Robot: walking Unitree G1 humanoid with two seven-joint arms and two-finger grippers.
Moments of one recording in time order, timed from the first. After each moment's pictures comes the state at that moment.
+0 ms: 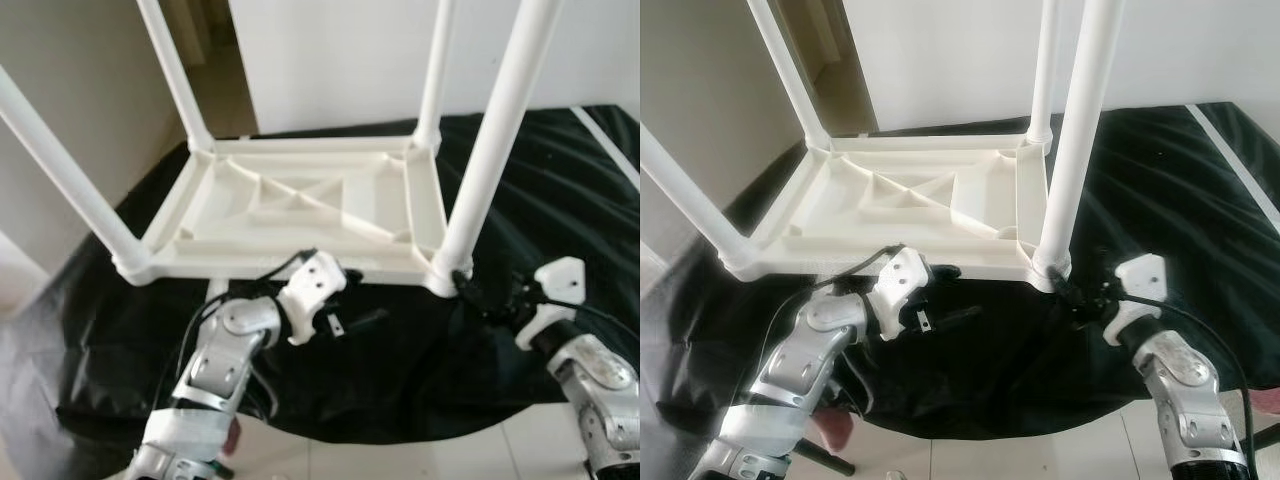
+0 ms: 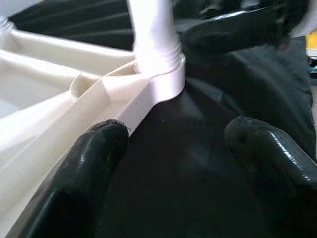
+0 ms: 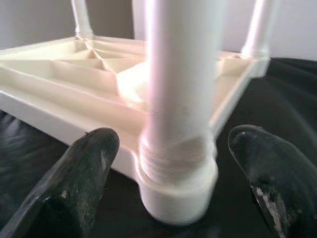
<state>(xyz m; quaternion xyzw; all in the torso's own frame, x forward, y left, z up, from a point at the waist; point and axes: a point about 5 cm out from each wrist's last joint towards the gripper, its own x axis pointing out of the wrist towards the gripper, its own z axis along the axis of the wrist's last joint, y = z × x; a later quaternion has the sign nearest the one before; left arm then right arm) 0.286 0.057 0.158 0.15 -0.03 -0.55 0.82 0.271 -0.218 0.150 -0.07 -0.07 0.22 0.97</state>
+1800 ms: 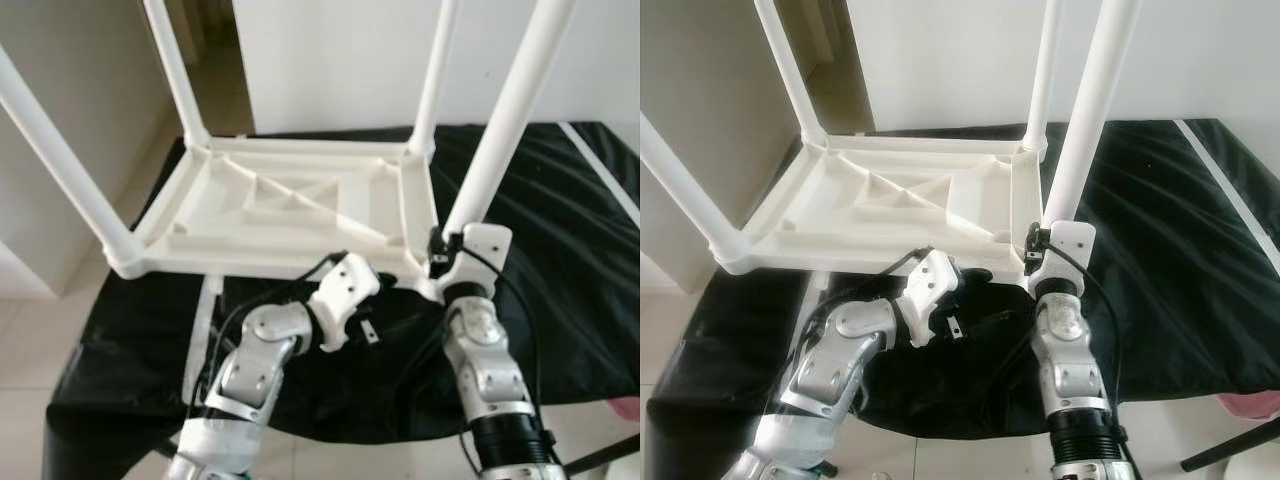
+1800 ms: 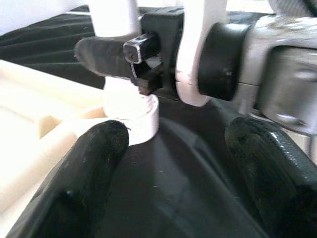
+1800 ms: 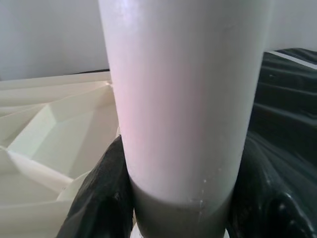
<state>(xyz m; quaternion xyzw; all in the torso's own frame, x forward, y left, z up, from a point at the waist) 0.280 0.028 0.159 0.10 -0.03 -0.56 0.83 0.310 -0.142 0.147 0.05 -0.06 -0.11 0.99</state>
